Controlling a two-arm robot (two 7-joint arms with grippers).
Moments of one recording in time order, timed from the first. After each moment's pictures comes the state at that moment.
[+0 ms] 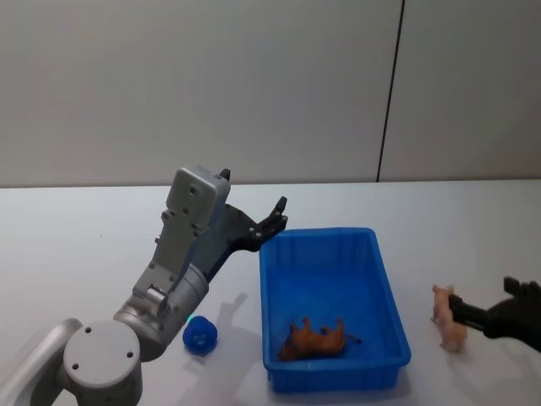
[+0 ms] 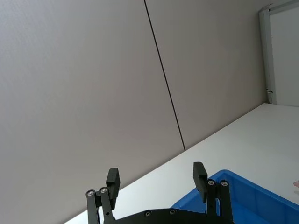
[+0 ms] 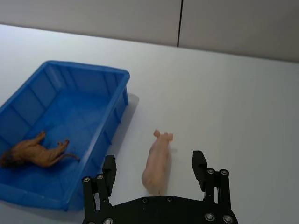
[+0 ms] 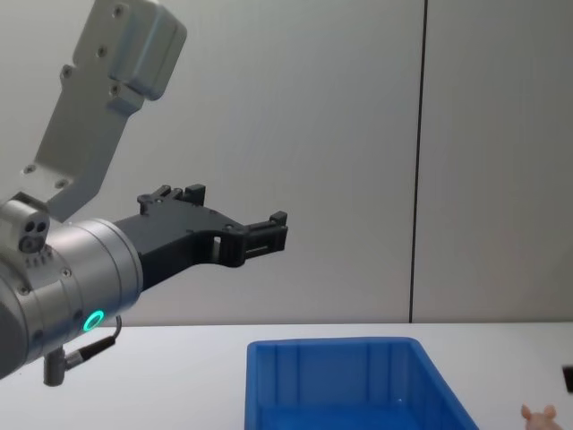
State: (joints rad) left arm -0.24 0.38 0.45 -1.63 -0.20 0.01 -0.01; right arm -0.07 0.43 -0.12 -1.90 0.39 0.60 0.12
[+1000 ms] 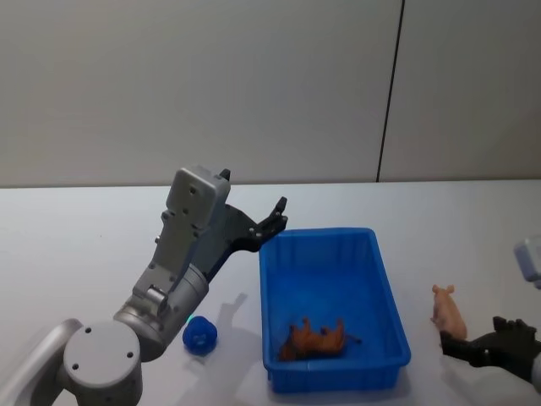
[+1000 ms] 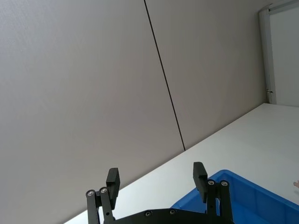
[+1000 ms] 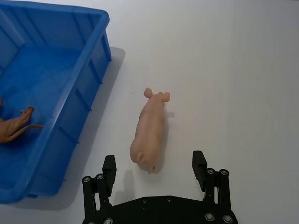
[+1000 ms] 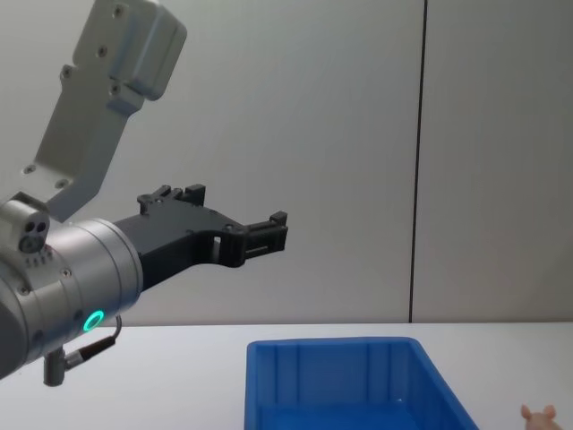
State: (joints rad) left arm -0.24 0.38 0.45 -1.63 -0.20 0.01 -0.01; right arm -0.01 0.36 -0.17 -1.74 0.32 0.69 0.10
